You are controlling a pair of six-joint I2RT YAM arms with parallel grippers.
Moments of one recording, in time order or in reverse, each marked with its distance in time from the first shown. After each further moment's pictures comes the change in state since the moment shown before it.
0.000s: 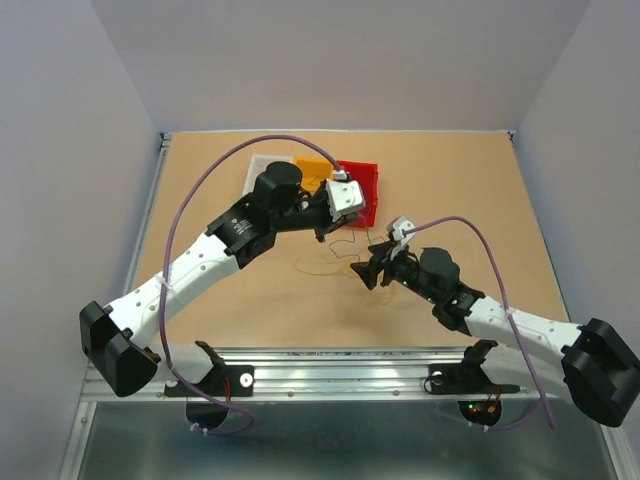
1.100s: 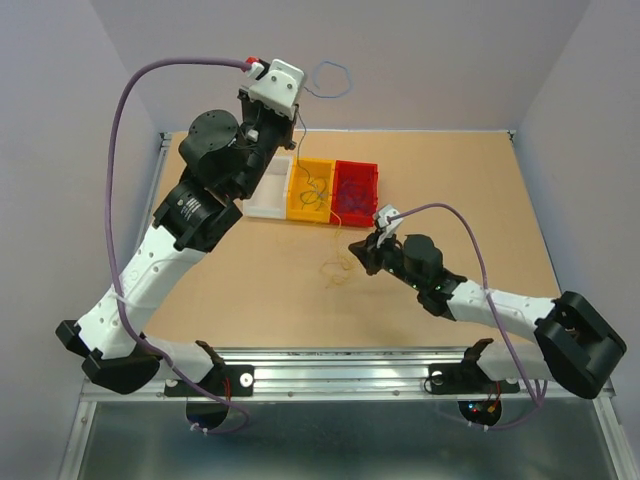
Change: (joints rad) left arm 0.001 0.016 0.522 0.041 -0.760 -0.101; right arm 0.000 0.230 0.114 0.092 0.011 0.005
